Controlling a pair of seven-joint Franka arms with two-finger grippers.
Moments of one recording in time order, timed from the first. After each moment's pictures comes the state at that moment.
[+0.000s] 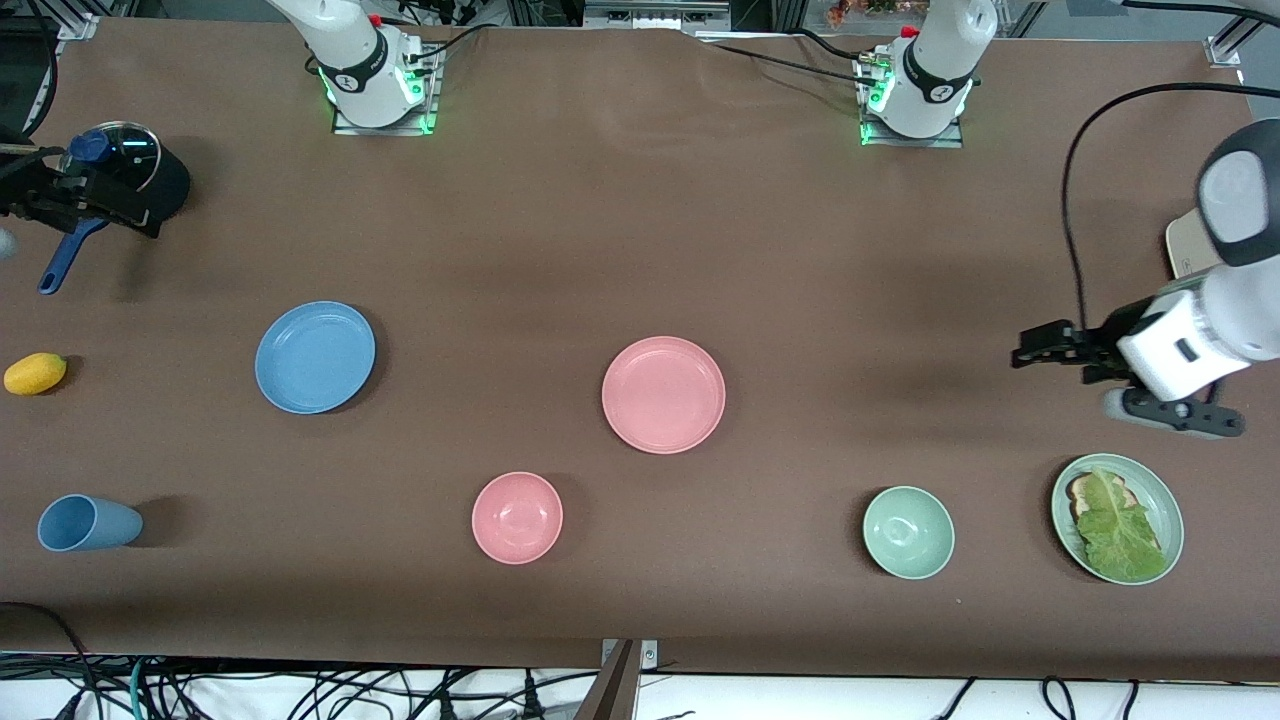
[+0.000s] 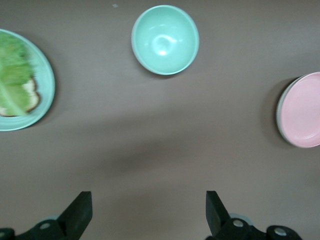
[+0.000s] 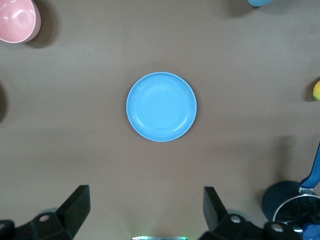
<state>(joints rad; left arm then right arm) -0.17 0.33 0.26 -1.47 -0.21 1.68 0.29 0.04 0.00 -0.11 -1.62 0.03 1.53 0.00</state>
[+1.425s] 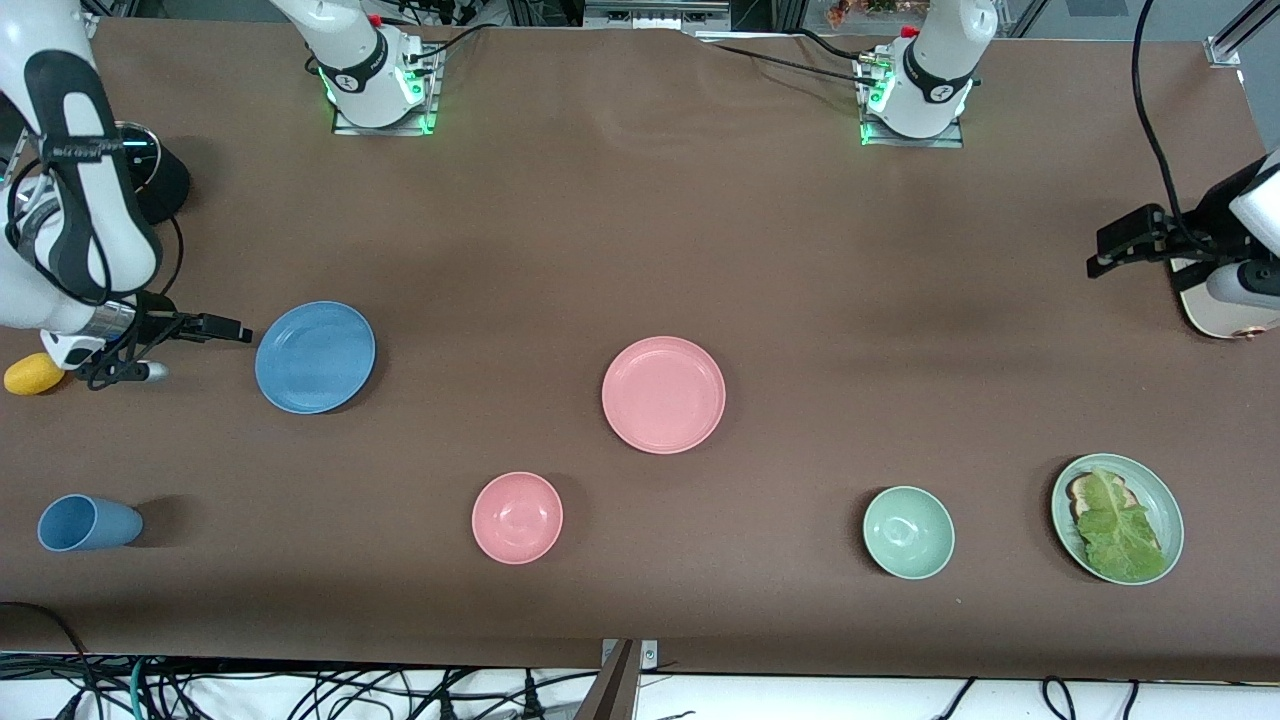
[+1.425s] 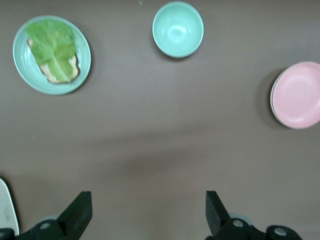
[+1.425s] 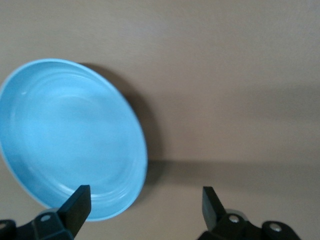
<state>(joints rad) -0.04 0.09 0.08 -1.48 -0.08 1.49 0.14 -0.13 0.44 -0.22 -2.01 0.35 2.19 -0.53</state>
